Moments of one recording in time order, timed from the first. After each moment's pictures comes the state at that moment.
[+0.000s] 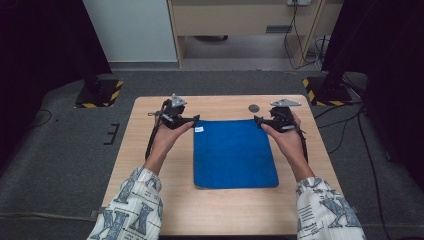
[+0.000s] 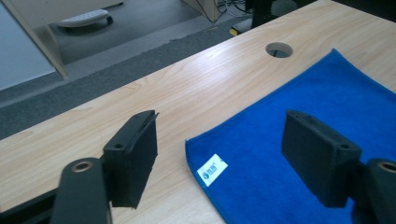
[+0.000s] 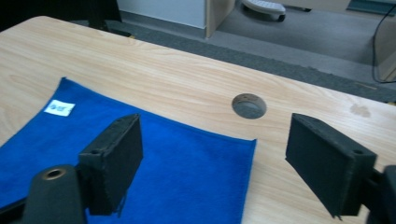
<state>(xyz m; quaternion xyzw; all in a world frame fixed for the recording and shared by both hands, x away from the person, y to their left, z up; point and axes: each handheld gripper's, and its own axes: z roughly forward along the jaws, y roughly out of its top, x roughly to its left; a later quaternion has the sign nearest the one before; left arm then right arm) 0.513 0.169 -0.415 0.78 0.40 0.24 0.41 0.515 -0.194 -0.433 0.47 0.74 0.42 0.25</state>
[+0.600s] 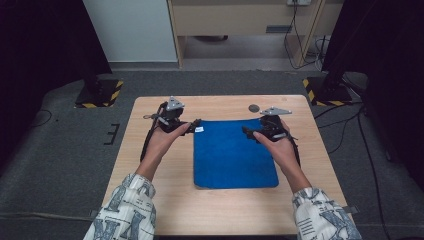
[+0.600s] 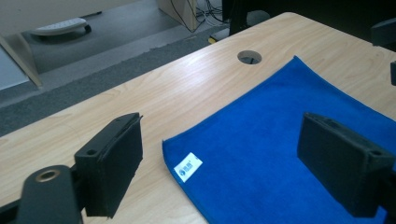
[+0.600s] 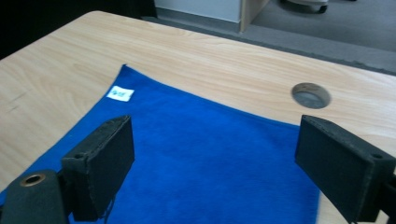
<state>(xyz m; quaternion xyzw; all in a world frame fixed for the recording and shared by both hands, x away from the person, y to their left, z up) 0.493 0.174 -0.408 0.79 0.38 0.22 0.44 0.490 -0.162 -0.443 0.45 0.75 0.44 0.20</state>
